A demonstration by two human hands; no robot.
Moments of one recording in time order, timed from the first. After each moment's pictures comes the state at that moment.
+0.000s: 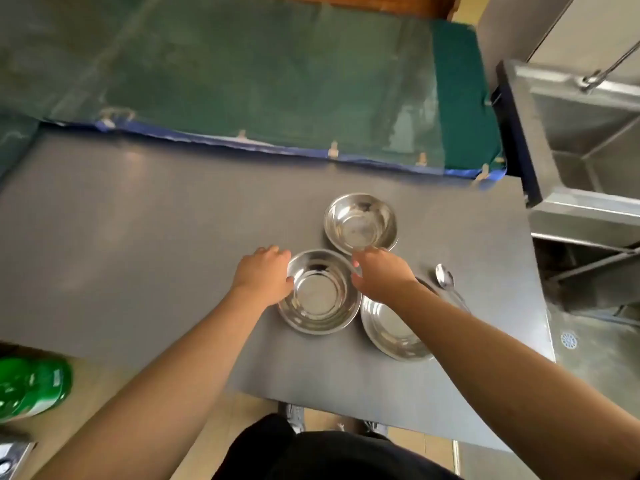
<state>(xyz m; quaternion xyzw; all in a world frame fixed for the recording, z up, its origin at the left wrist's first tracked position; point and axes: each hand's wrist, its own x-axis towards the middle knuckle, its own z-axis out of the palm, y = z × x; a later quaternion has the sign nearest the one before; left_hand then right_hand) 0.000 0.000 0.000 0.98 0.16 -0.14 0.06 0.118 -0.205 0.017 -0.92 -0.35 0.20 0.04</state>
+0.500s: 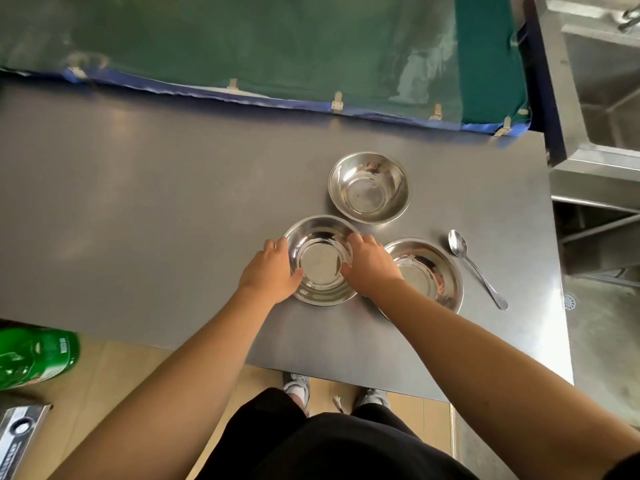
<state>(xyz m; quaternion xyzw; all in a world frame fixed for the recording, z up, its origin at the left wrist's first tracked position) -0.028 -0.017 -0.055 0.93 0.25 -0.16 0.21 0.079 -0.189 -0.032 -0.93 -0.23 0.26 0.11</state>
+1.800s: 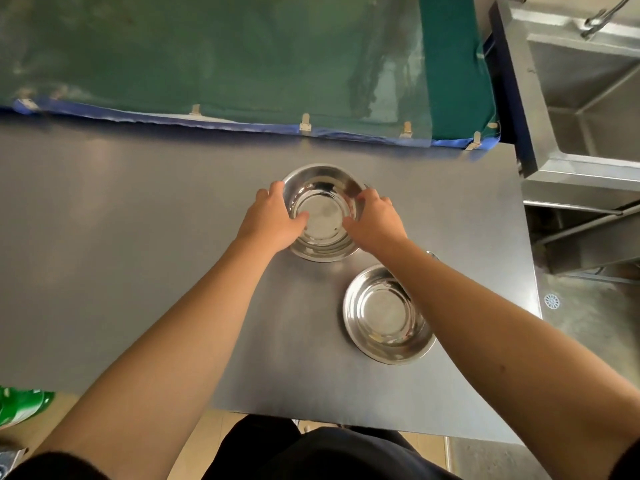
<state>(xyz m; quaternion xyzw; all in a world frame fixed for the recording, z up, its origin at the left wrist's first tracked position) 0.119 -0.007 0.004 0.90 0.28 -0.06 0.32 0.203 -0.185 0.013 -0.94 -0.09 0.23 0.23</state>
